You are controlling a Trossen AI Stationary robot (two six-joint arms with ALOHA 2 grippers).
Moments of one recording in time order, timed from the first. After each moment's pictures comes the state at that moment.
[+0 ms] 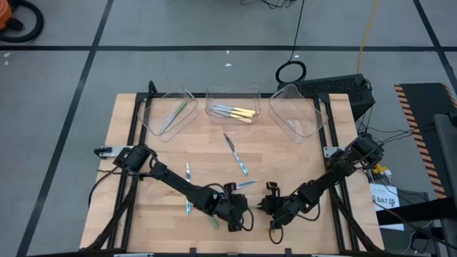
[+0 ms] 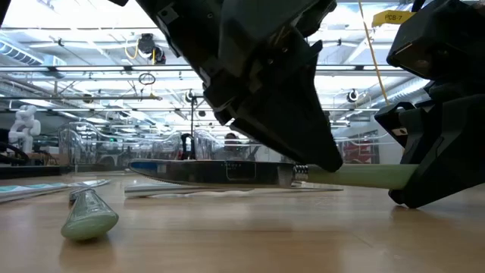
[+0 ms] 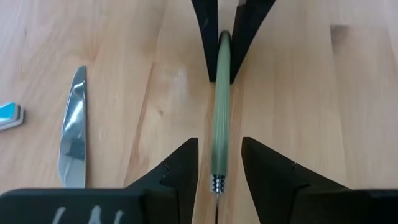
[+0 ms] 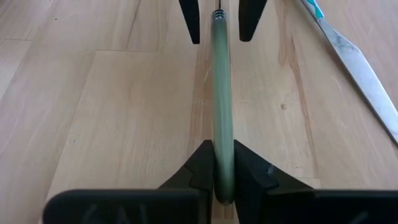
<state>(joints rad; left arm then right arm) -0.46 2.17 1.50 -0.21 -0.34 -0.44 0.67 1.76 0.68 0.19 0.42 0.49</state>
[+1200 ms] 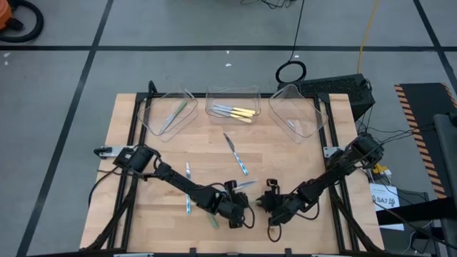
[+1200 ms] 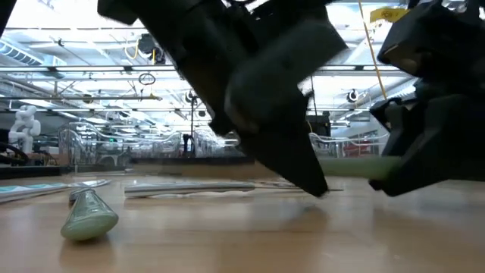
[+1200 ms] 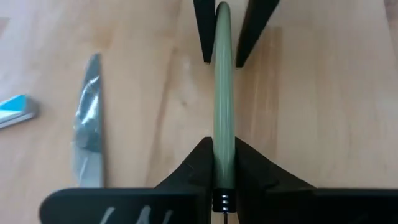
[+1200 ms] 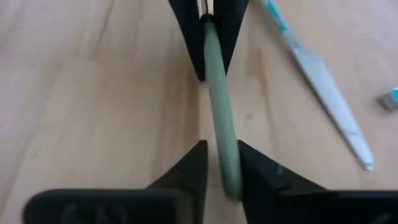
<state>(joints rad) -0.44 2.21 1.50 -0.23 -0.37 -0.41 0.67 1.74 0.68 0.17 0.48 0.47</state>
